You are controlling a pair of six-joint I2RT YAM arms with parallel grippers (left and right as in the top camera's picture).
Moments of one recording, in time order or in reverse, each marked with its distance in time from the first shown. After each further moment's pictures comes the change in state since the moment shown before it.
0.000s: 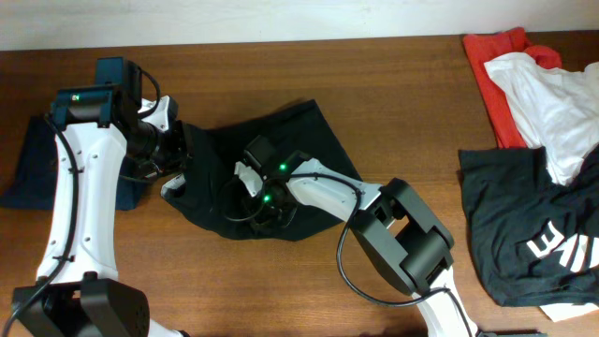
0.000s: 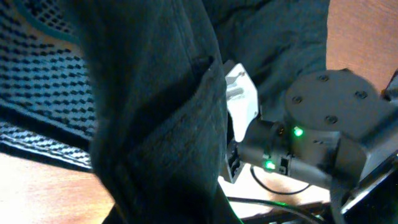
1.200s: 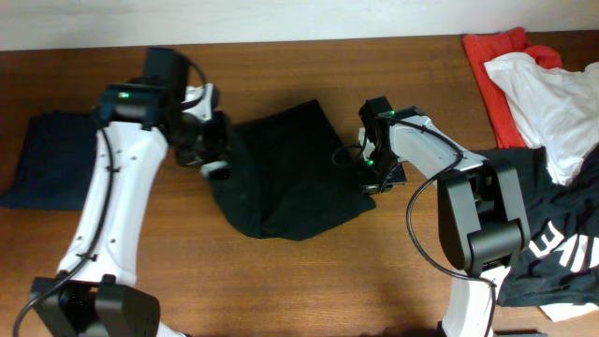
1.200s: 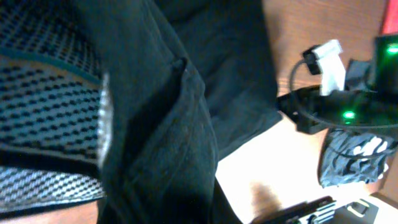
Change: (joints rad) left arm -0.200 0.004 0.000 0.160 0.042 -0.115; right arm -0.507 -0.135 -0.107 -0.390 0.375 -0.104
